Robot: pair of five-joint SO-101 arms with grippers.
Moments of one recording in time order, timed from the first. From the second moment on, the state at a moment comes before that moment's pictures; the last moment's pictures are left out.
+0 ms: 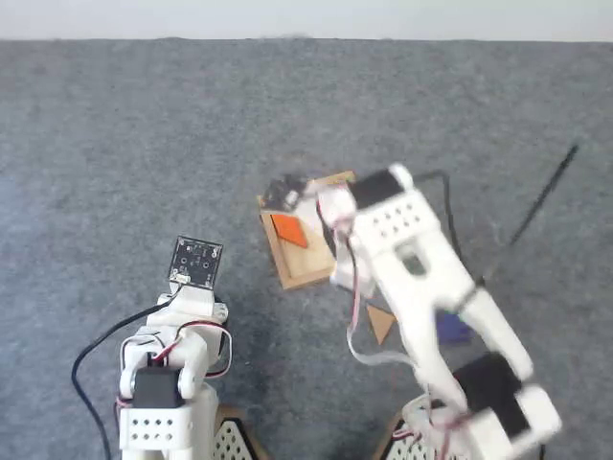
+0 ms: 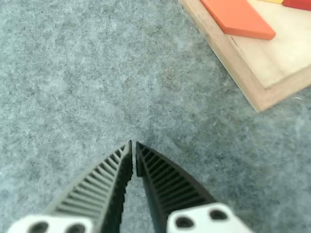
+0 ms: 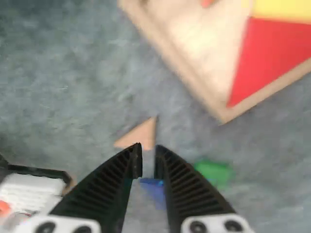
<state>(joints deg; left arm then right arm) -6.3 -103.0 97.1 72.0 -6.1 -31.2 -8.8 18.4 90.1 35.6</state>
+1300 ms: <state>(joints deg) -6.3 -103.0 97.1 72.0 -6.1 -33.1 -13.3 49.8 67.0 -1.1</state>
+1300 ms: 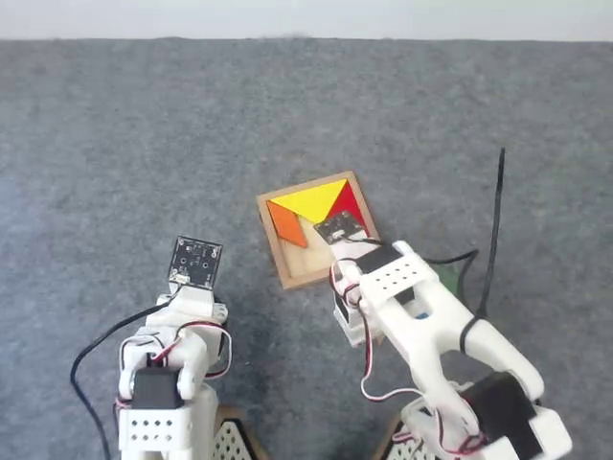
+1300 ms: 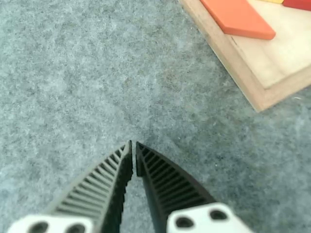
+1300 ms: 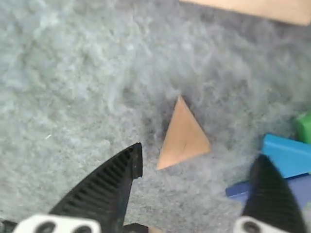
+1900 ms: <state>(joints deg) -6.3 -103.0 97.1 72.0 -6.1 -32.7 -13.3 51.4 64.1 -1.1</state>
